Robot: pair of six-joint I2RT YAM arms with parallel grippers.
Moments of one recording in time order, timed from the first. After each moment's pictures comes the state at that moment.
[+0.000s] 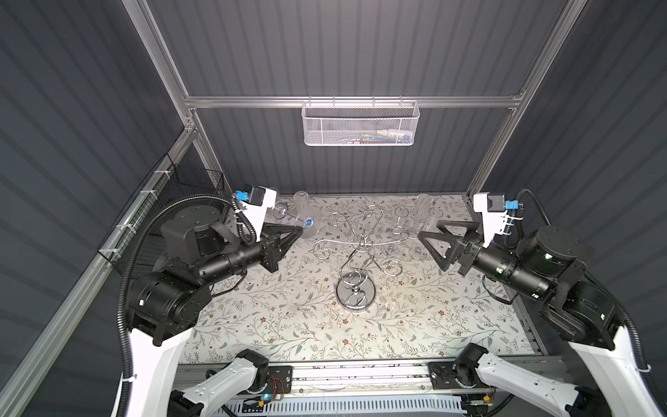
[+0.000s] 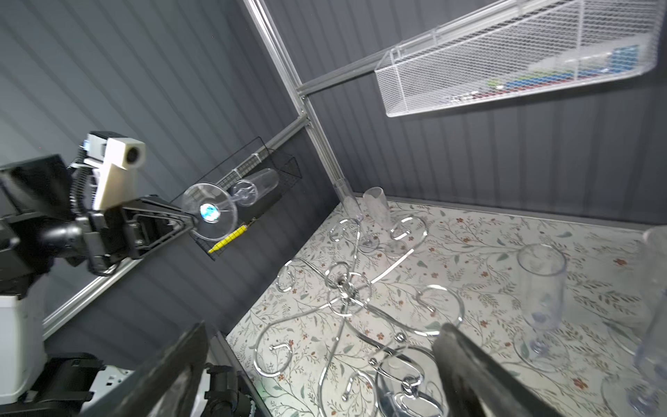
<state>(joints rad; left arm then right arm) -0.46 1.01 1.73 -1.02 0.44 -0.11 0.69 0.88 1.50 -0.69 -0.17 0.43</state>
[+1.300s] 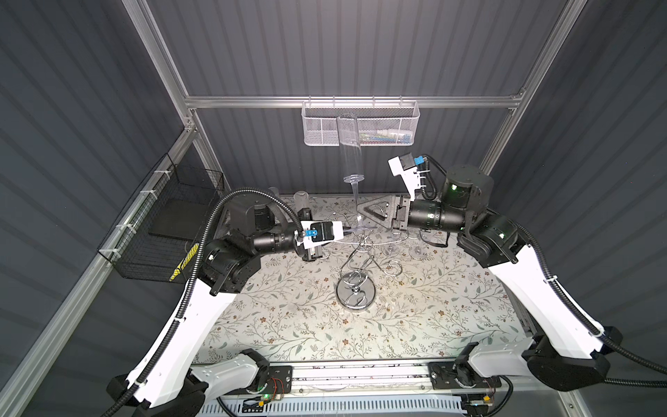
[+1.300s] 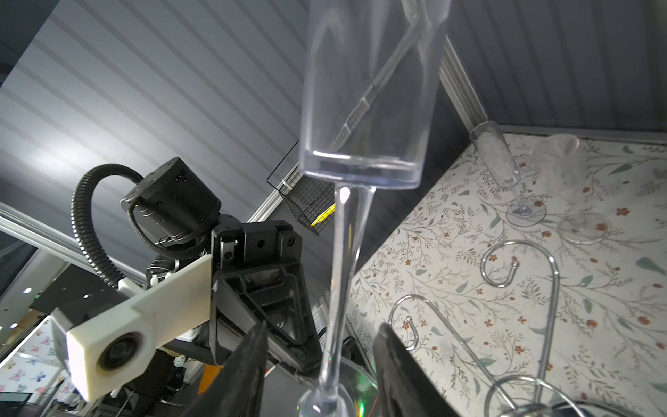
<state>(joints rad) -0.62 1.15 1.61 -0.70 0.71 0.83 0.71 1.35 1.76 -0.53 -0.60 0.67</state>
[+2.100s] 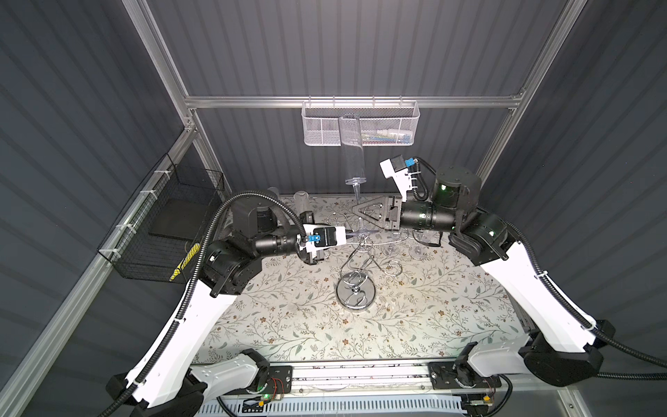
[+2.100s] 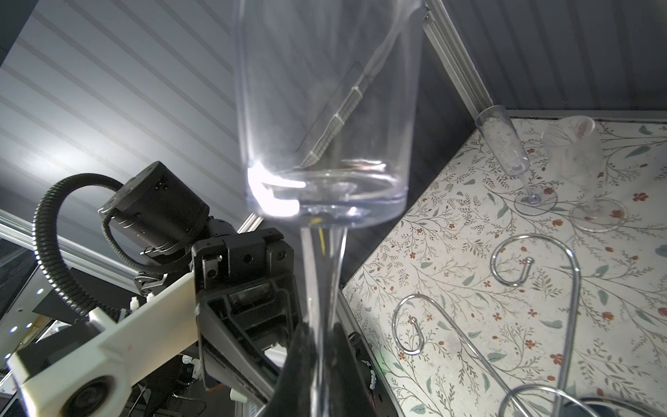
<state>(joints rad) -0.65 1.14 1.60 -0.70 0.69 0.85 0.73 1.37 1.76 -0.53 -0.60 0.69</state>
